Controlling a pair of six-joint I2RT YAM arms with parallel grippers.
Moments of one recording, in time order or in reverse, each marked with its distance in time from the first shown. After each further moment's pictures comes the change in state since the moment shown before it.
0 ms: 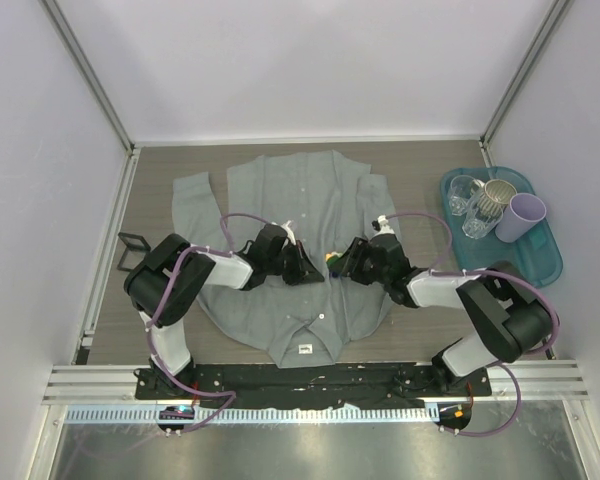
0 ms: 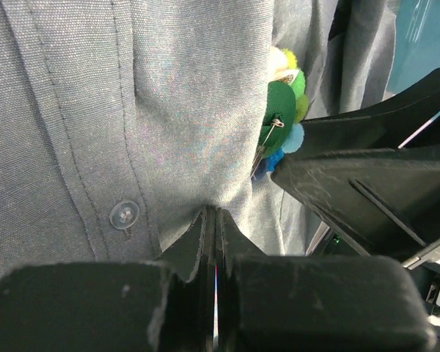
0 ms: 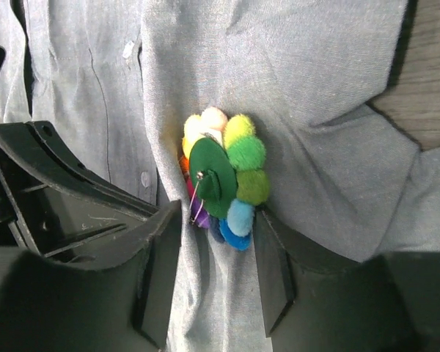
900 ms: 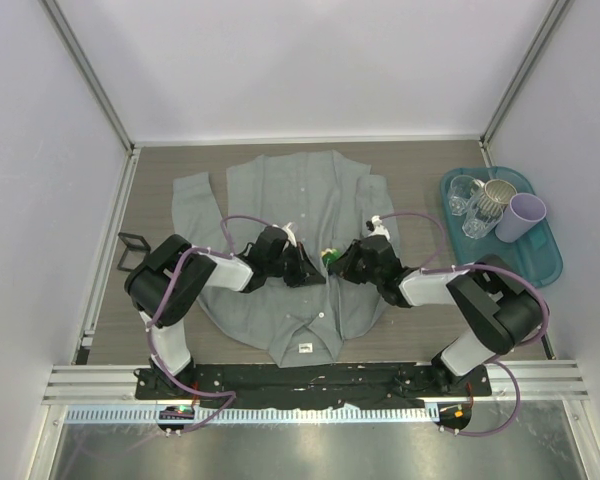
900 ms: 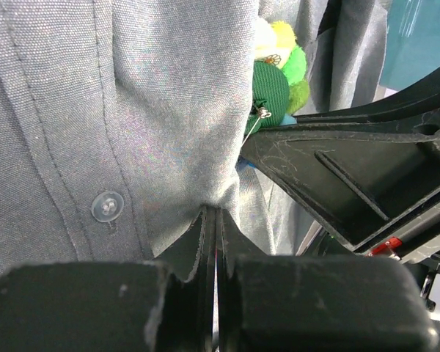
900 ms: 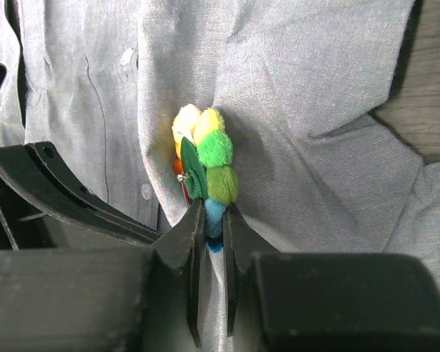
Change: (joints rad) left arm -0.013 0.001 -0.019 0.040 0.008 -0.024; right arm 0.060 0.064 0.032 0.031 0.094 0.027
